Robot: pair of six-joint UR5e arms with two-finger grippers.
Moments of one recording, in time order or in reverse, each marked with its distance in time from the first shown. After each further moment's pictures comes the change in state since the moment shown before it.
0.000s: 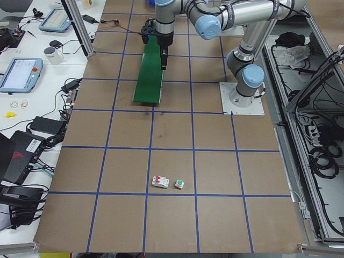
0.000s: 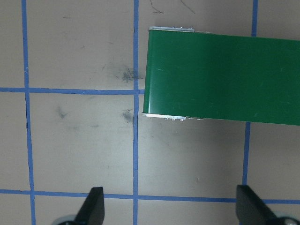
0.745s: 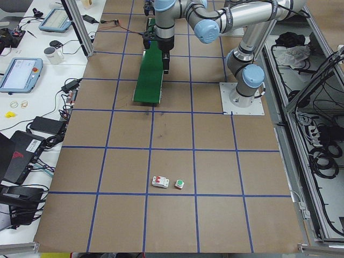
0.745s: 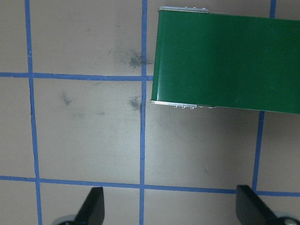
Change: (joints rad) left arm 0.004 -0.005 -0.029 -0.004 0.042 -0.008; right arm 0.546 0.127 0.139 -0.062 0.069 0.698
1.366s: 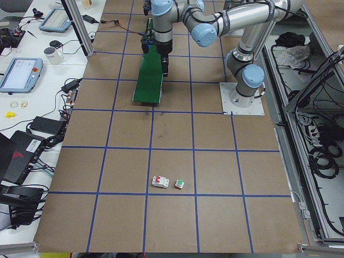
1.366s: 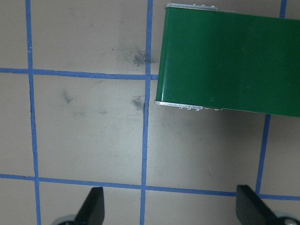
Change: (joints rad) left arm 0.012 -0.027 0.002 0.006 0.003 -0.009; right arm 0.061 -0.004 -0.007 -0.064 0.028 0.083
